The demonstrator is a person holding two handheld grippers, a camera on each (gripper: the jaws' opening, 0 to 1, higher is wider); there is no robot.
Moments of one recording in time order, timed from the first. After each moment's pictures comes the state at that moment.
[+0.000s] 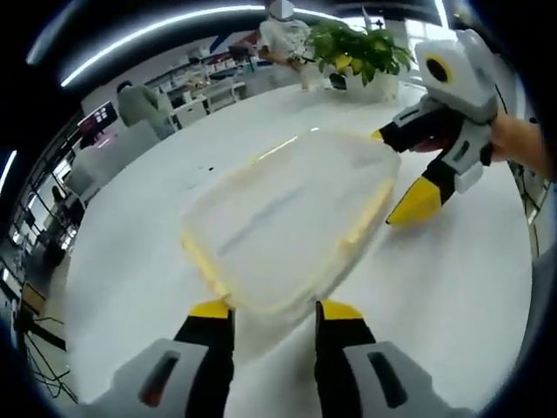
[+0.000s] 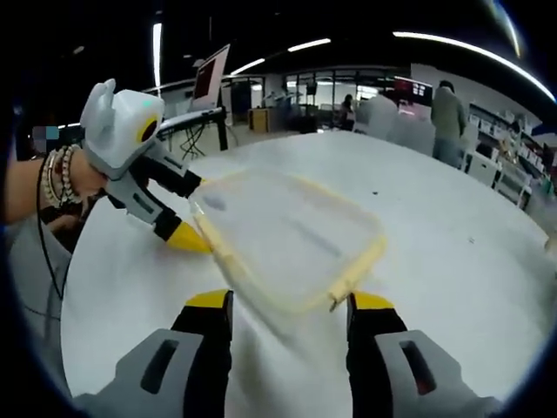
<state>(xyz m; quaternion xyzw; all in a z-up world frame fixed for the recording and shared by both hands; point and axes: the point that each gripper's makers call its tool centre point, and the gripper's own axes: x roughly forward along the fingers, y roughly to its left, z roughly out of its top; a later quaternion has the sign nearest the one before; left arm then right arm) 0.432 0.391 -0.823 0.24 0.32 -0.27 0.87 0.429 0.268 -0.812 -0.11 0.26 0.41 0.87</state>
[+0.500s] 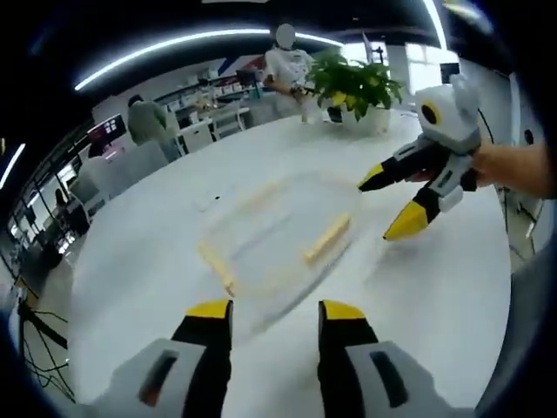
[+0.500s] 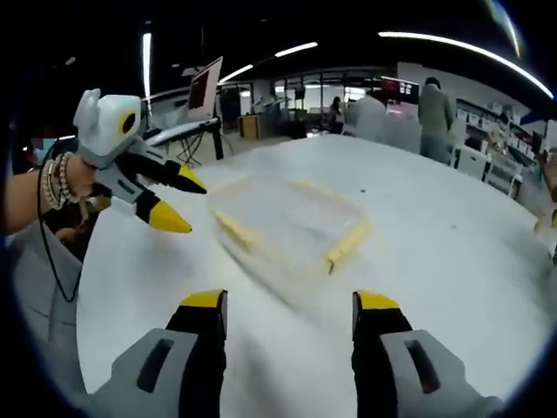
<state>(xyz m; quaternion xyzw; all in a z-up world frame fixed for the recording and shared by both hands) 0.390 0.393 -0.768 0.19 0.26 -0.29 0.90 0.393 0.241 -0.787 -0.08 0.25 0.38 0.89</state>
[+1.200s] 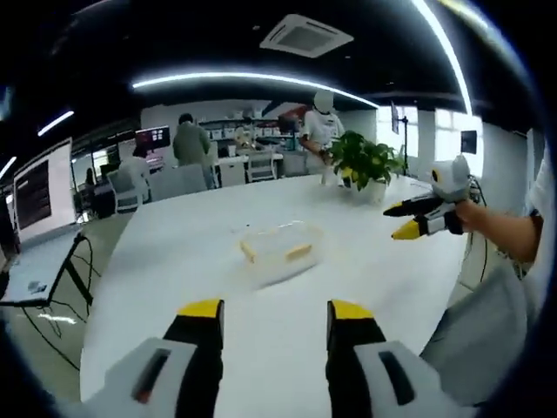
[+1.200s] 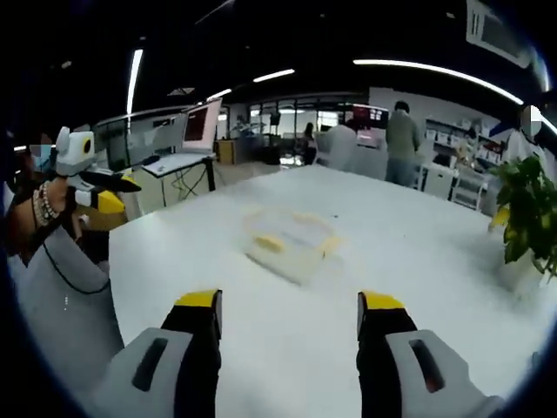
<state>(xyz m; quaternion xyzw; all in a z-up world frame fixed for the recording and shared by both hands) 0.224 0.486 -0.680 0.06 0.19 -0.22 0.96 0.282 0.197 -0.706 -0.06 0.19 0.32 0.92</state>
